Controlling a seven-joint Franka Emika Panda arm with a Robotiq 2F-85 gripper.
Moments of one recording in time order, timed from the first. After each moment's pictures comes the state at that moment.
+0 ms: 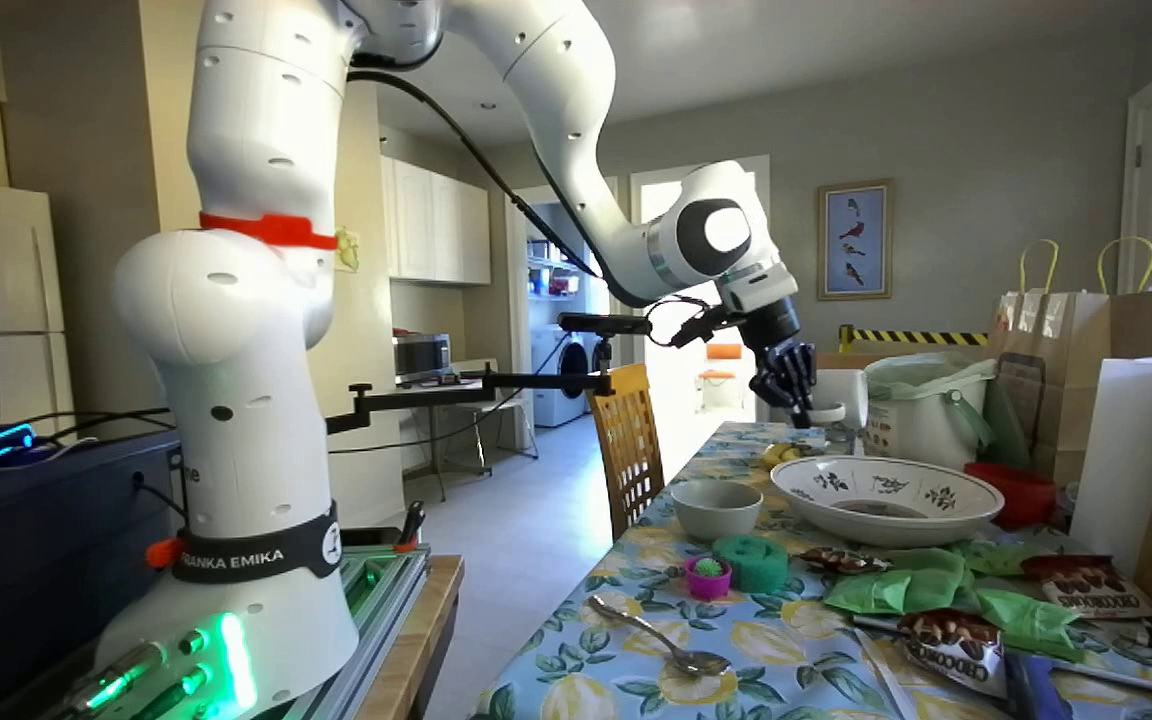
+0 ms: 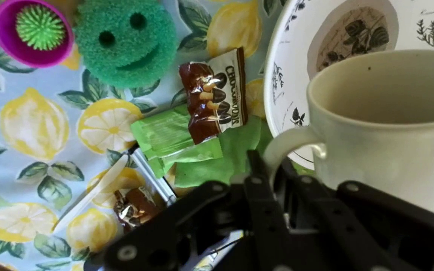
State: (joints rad) arm 0.18 0.17 0.11 -2.26 -0.34 2.81 1.57
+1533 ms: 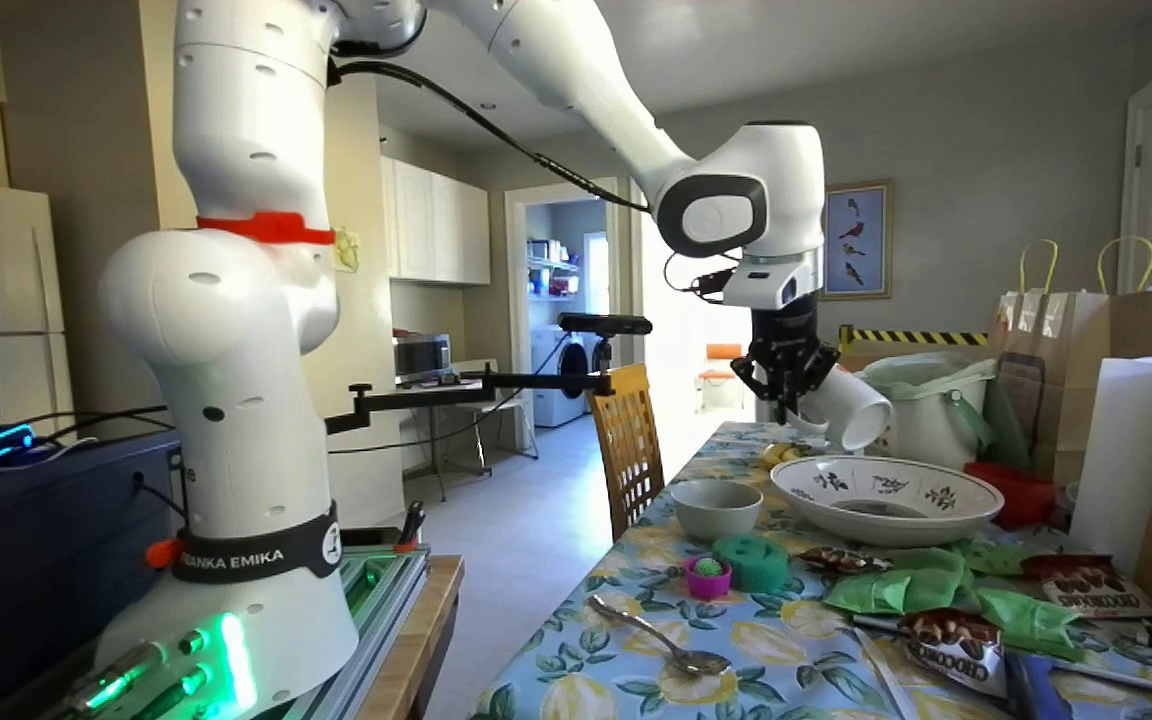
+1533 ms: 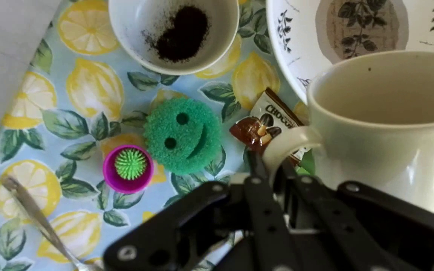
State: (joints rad) arm 0.10 0.09 0.10 -2.26 0.46 2.55 1.45
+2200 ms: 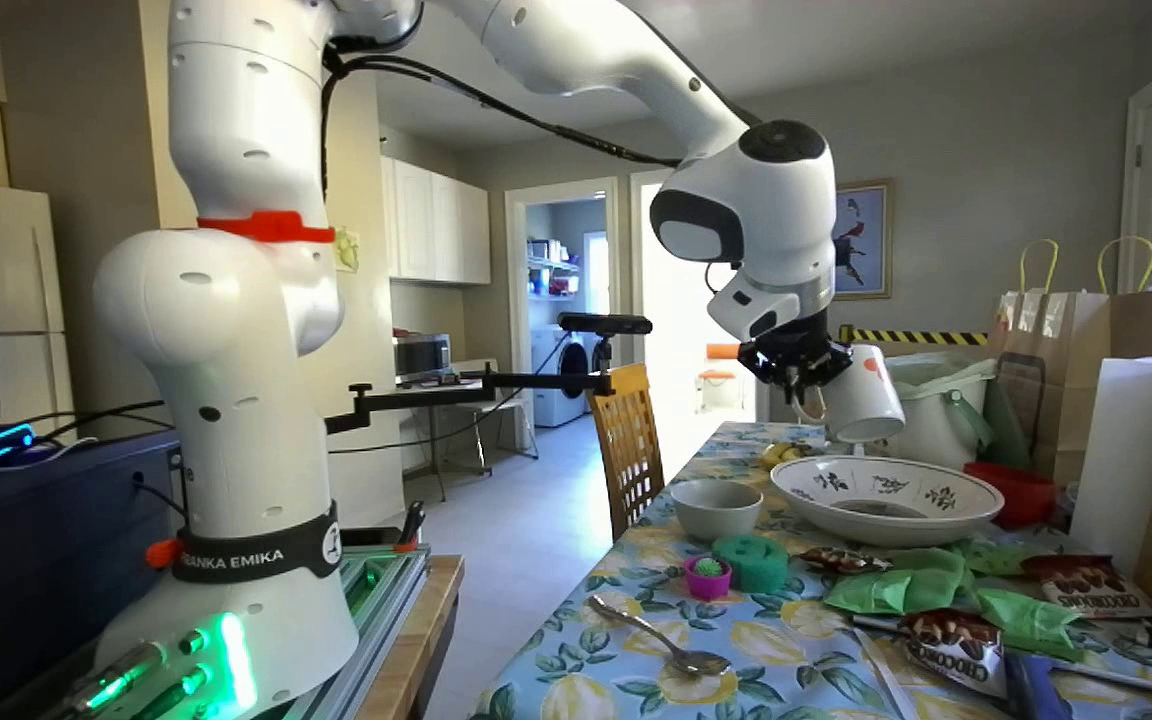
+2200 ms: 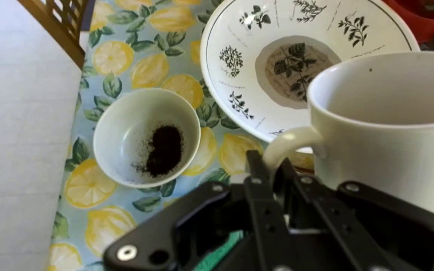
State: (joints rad) arm 0.06 0.07 0.09 -2.30 1.17 2.53 1.30
